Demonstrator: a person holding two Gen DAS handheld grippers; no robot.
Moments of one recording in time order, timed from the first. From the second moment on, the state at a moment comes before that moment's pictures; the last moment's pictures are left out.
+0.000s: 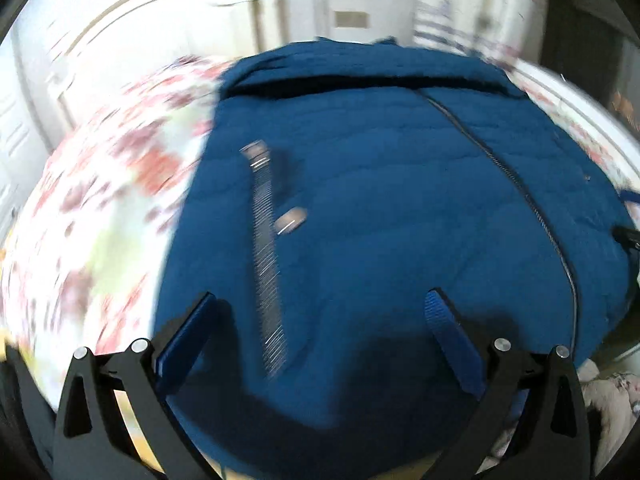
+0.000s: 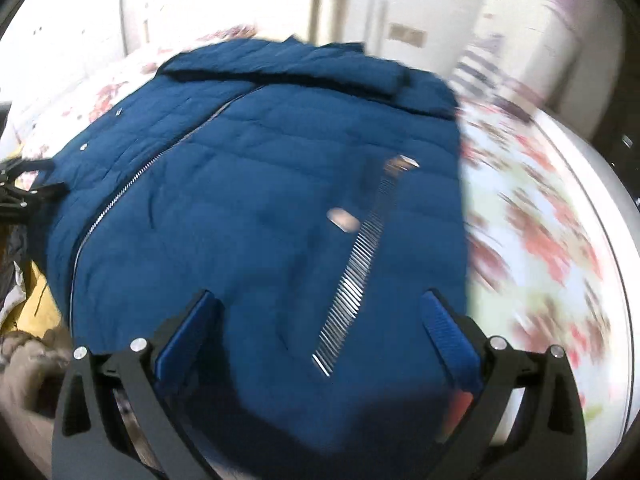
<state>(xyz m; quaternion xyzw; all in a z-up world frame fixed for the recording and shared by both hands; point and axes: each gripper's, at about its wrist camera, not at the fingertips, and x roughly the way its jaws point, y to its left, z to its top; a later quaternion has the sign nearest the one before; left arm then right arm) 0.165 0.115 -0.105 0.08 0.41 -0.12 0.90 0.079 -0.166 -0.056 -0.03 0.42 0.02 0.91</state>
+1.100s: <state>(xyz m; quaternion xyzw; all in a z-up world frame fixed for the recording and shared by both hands) 0.096 0.226 -0.132 -0.23 0.34 -0.28 0.87 -0.001 -0.230 -0.111 0.22 0.29 0.23 0.90</state>
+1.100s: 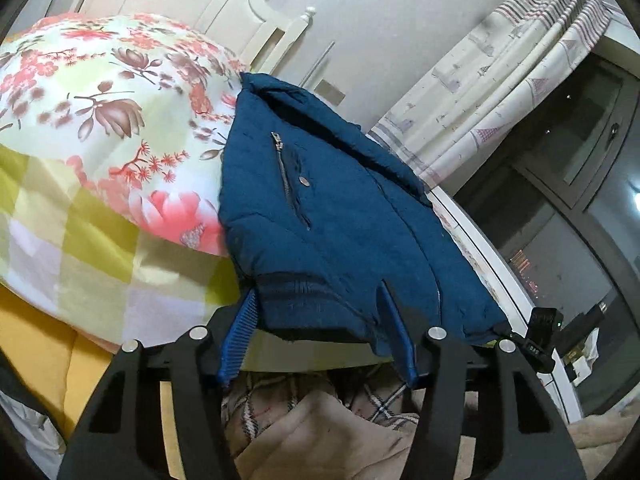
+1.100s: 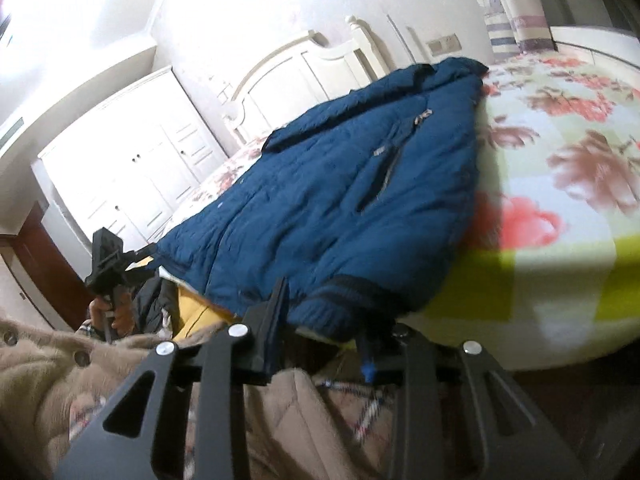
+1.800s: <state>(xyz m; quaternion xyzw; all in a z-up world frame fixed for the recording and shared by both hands) 0.108 0.178 -0.078 -0.08 0.27 -0.21 0.94 0.014 -0.201 -0.091 0.17 0.28 0.21 0.92</state>
